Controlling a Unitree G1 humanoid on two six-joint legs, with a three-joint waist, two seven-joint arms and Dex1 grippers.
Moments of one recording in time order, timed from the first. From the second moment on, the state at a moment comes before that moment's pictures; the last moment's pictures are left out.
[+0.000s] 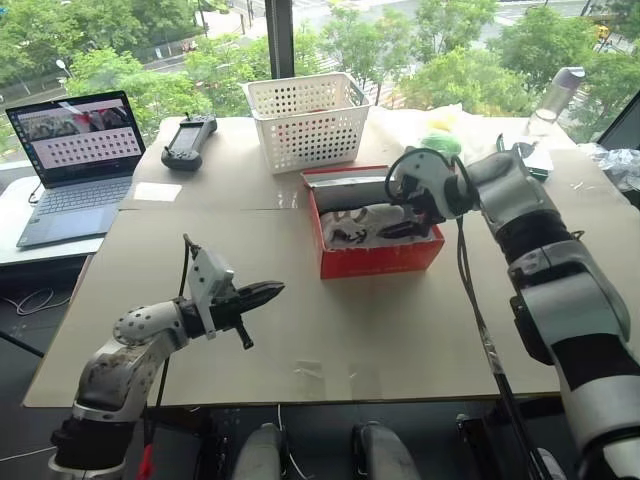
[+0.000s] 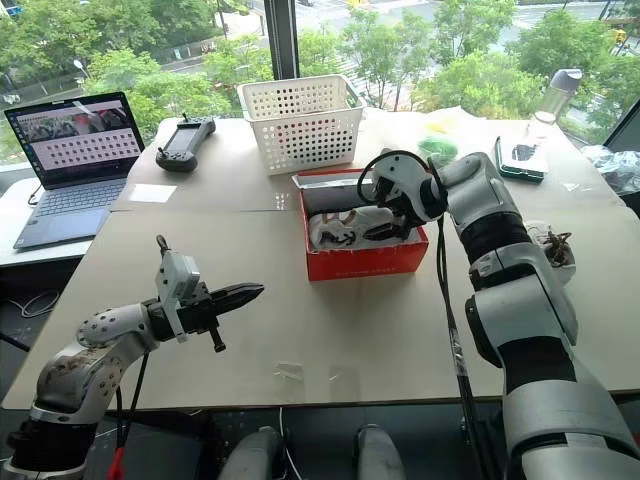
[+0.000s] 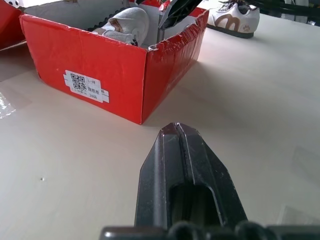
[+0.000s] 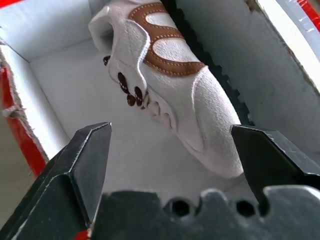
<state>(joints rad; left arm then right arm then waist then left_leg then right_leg) -0.15 0.60 0.06 -0.33 -0.53 0.48 -0.84 -1.36 -0.50 0.37 1.13 -0.14 0.14 1.15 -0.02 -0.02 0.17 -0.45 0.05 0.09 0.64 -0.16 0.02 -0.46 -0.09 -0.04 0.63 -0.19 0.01</state>
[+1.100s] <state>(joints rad) -0.11 0.60 0.14 -0.38 -0.56 0.46 -0.83 -1.37 -0.42 0.24 1.34 -0.25 0.05 0.88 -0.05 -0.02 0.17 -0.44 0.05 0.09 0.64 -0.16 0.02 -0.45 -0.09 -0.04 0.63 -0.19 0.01</state>
